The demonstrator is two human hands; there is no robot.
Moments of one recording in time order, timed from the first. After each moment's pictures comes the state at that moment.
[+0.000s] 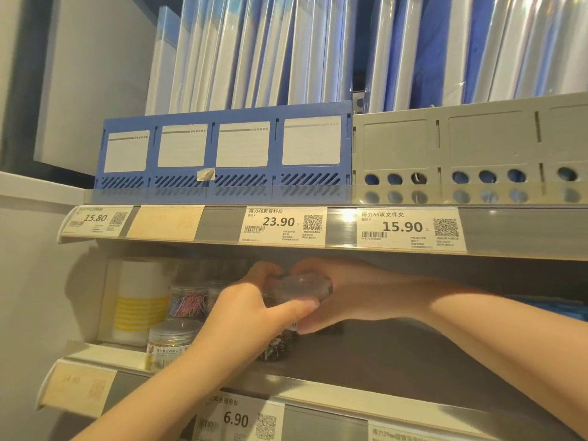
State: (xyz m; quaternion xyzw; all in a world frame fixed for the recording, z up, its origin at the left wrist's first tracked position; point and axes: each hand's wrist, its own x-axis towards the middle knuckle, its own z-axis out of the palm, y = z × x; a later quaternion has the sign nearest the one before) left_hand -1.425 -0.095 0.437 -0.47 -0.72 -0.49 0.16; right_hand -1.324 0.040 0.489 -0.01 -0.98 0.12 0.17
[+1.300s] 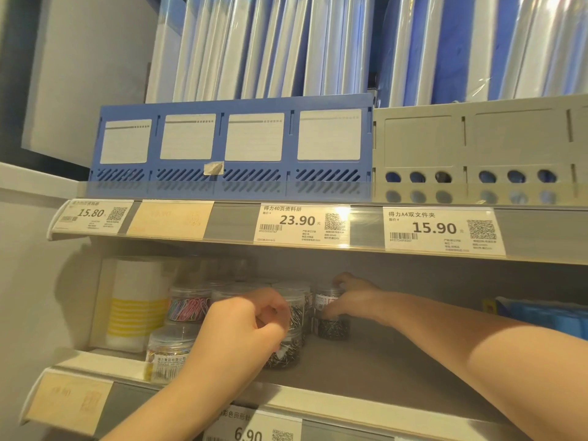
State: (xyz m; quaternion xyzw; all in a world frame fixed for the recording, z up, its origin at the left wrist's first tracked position) left_hand -1.439 -0.102 0.424 -0.48 -0.71 -0.49 0.15; right_hand -1.399 0.131 0.454 -0.28 -0.91 0.21 0.23
